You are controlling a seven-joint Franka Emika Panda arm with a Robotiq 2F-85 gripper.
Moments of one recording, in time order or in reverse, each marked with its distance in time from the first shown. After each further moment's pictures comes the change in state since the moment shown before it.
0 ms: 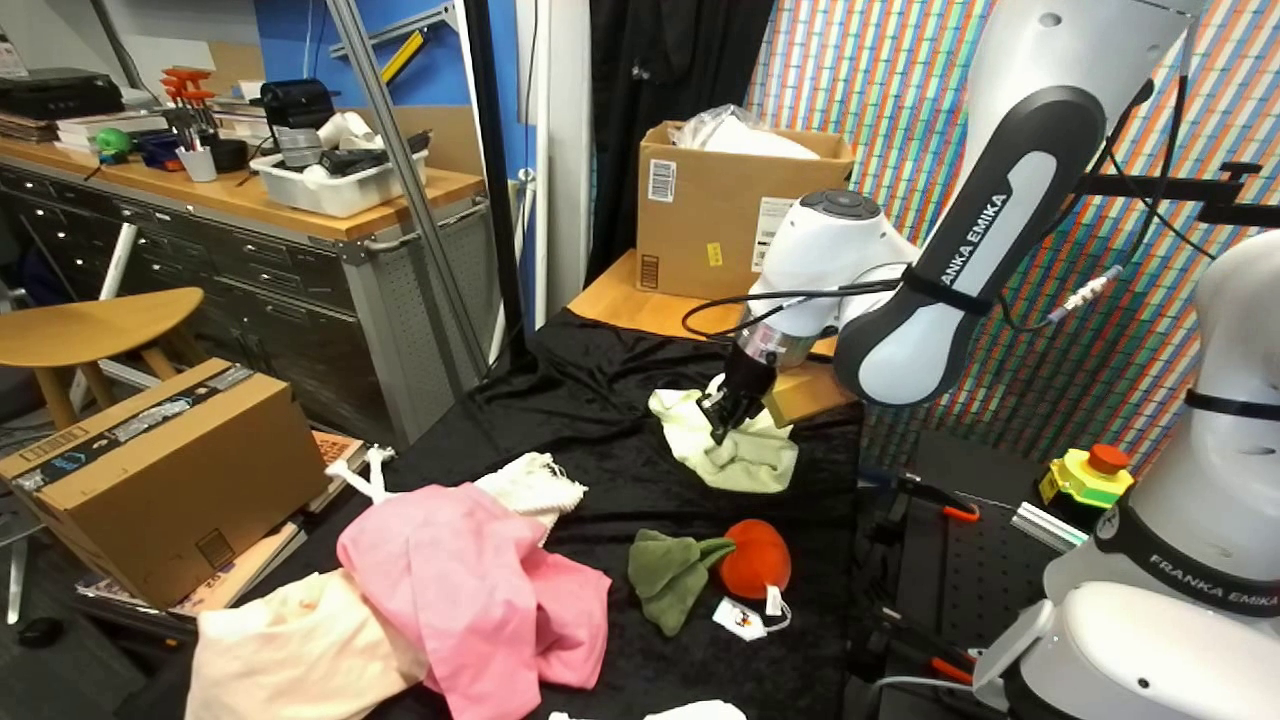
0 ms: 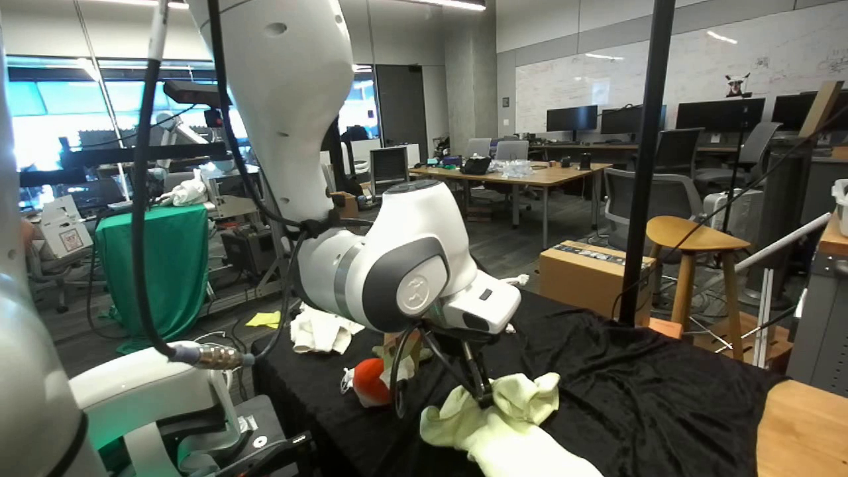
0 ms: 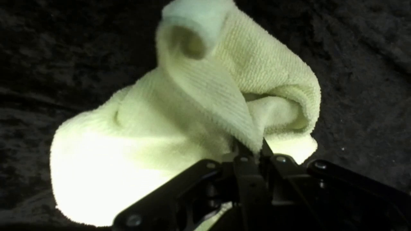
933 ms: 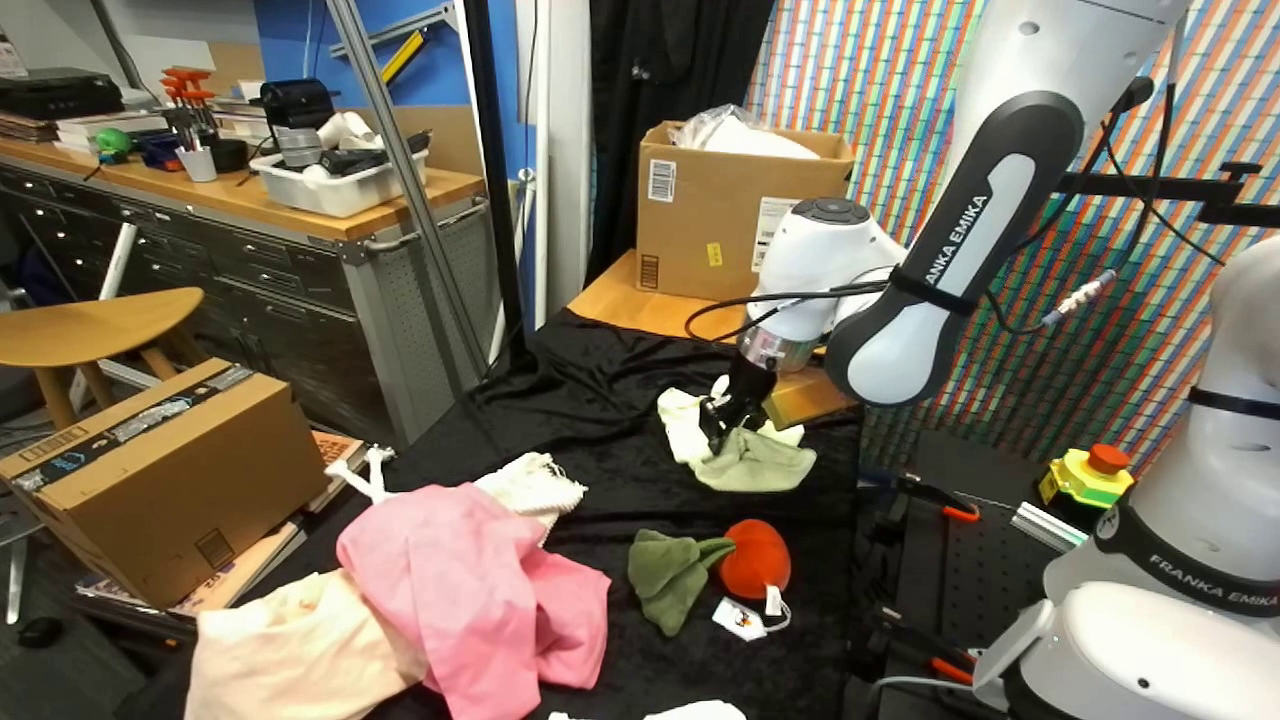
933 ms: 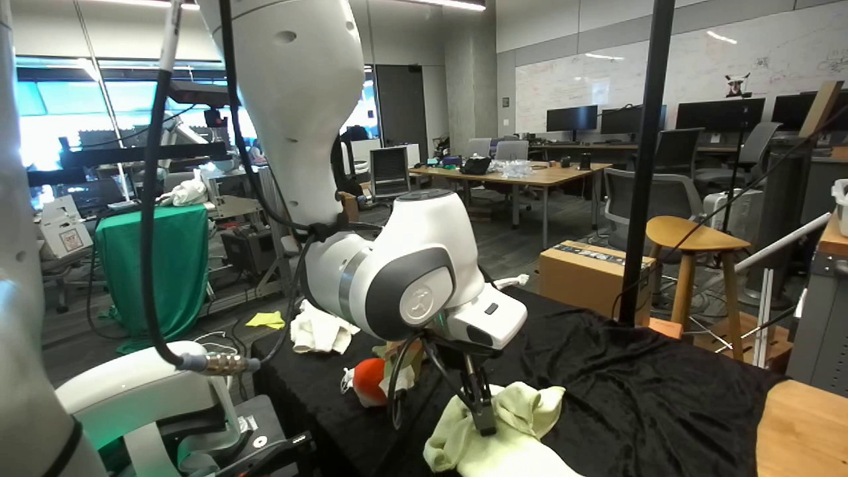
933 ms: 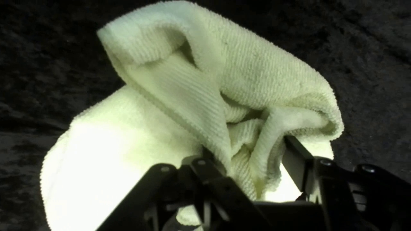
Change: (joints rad) arm -0.143 0.027 0.128 0.012 0.041 -0.041 -0.015
